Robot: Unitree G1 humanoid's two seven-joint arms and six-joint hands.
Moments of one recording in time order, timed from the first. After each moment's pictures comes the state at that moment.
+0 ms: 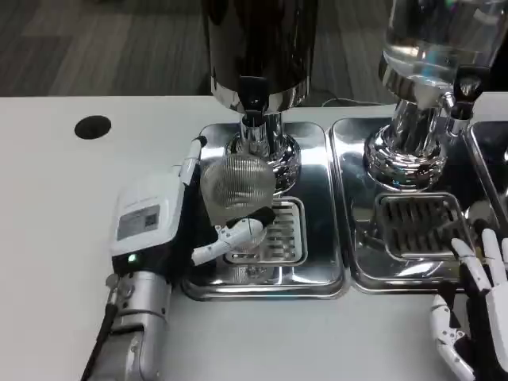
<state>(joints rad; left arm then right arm) -0.18 0.27 -0.37 0.29 0.79 0.12 0.41 0.34 -0.36 0.25 0.04 -0.89 0.03 -0.65</state>
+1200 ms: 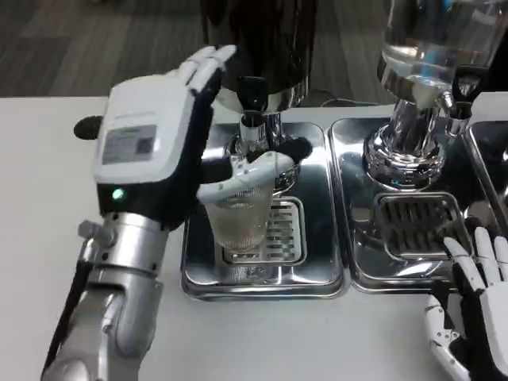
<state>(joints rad) -0.15 0.30 -0.29 -0.26 0.92 0.14 0.17 0.35 -0.36 0.25 0.02 -0.90 0.01 -0.65</state>
